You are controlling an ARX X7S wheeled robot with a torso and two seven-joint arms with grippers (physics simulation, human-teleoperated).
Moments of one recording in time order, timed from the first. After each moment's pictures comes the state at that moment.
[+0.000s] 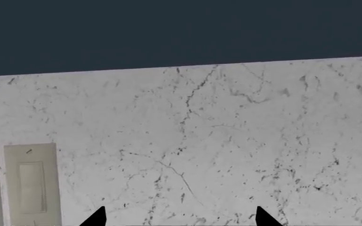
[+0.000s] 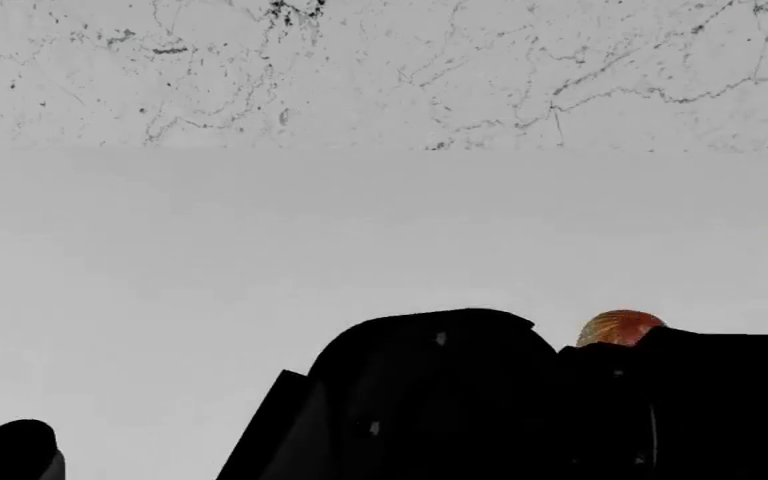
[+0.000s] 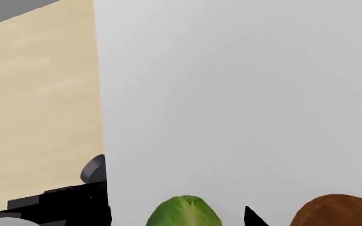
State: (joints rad) left arm -1.30 -0.39 0.17 0.09 -0.59 -1.00 -0.28; right arm 1.63 0.29 -1.22 -0.36 2.60 1.13 0.82
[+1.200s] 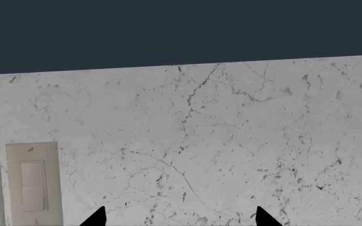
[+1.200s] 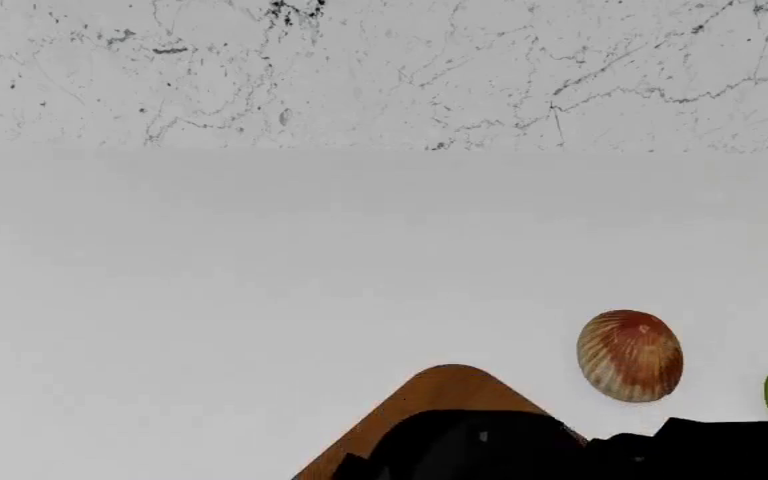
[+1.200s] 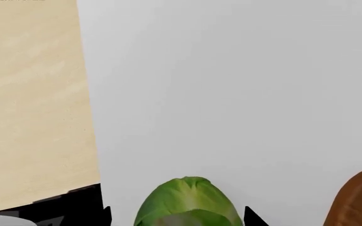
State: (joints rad) left arm -1.29 -0.39 0.18 0.09 -0.60 -0.99 -0.29; right arm 1.47 0.37 -1.28 -0.44 2.52 1.07 0.80
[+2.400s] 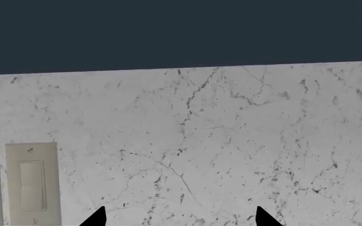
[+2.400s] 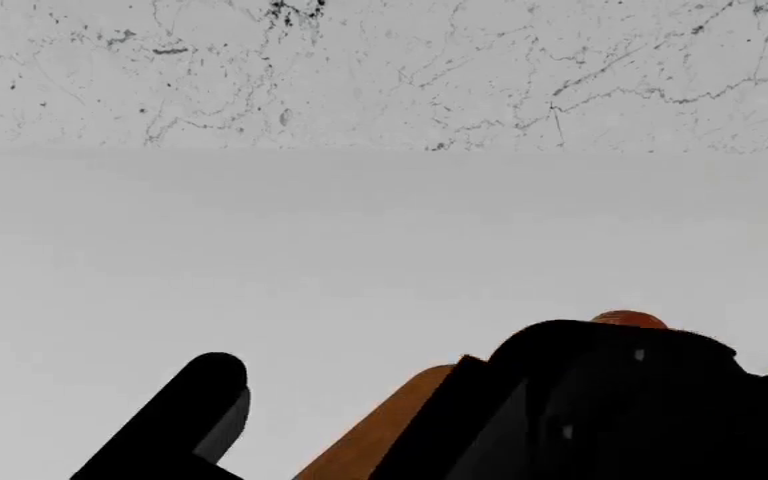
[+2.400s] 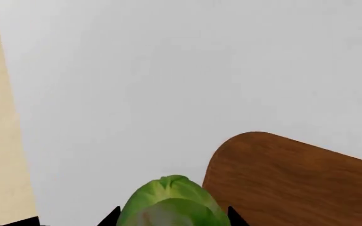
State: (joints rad) left arm -1.29 -0.39 0.17 0.11 -0.63 -1.00 -0.31; right arm 1.61 0.51 -1.25 -0.41 2.55 1.09 0.85
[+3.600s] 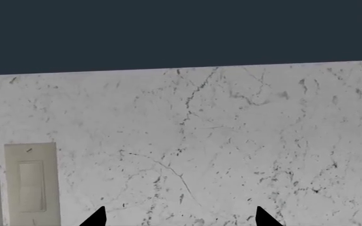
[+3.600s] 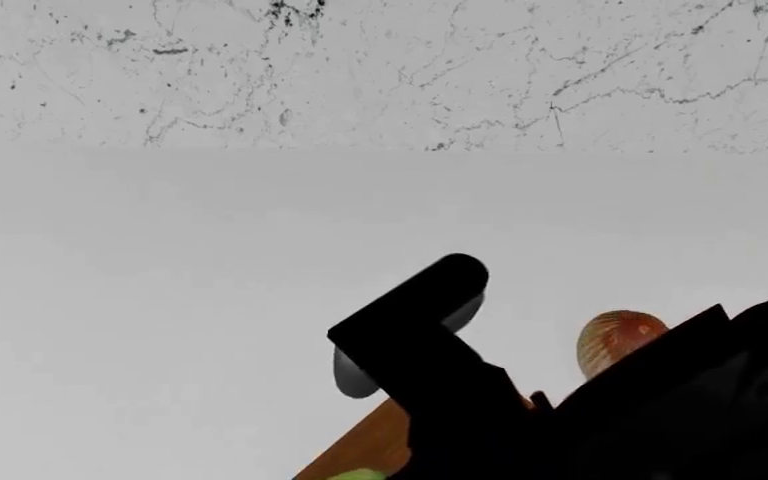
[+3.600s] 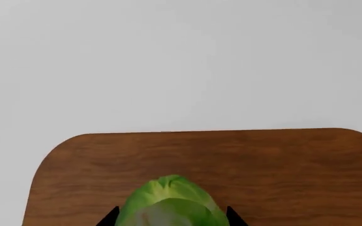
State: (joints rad) left arm -1.29 -0.40 0.19 0.10 -0.64 -0.99 -0.32; right arm 1.45 0.75 -1.11 -0.24 2.15 1.19 0.59
